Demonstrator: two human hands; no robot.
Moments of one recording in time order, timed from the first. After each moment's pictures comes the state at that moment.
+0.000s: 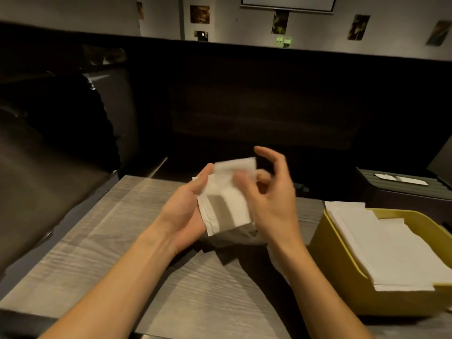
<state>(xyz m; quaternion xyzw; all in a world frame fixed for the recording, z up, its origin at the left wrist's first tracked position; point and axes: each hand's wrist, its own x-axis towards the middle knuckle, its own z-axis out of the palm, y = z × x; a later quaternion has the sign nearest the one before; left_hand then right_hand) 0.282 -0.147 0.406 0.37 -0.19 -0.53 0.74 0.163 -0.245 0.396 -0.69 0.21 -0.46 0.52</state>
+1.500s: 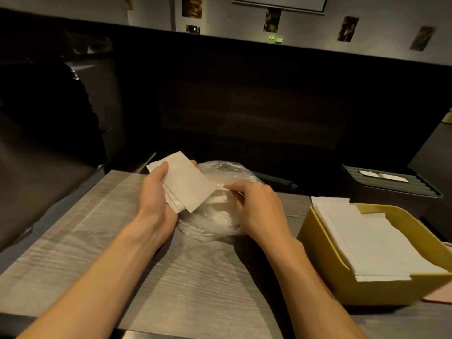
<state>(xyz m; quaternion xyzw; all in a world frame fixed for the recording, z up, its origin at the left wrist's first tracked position) 0.299 -0.151 0.397 0.46 -0.10 -0.34 0.82 0.161 -0.265 0.382 -0.90 0.33 -0.24 0.16</state>
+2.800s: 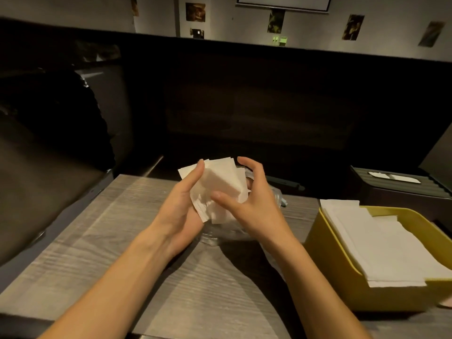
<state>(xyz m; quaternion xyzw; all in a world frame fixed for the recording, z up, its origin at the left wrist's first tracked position) 0.281 -0.147 0.400 0.42 -0.19 -0.48 0.74 0.166 -0.251 0.387 -0.77 0.22 -0.32 0.51</state>
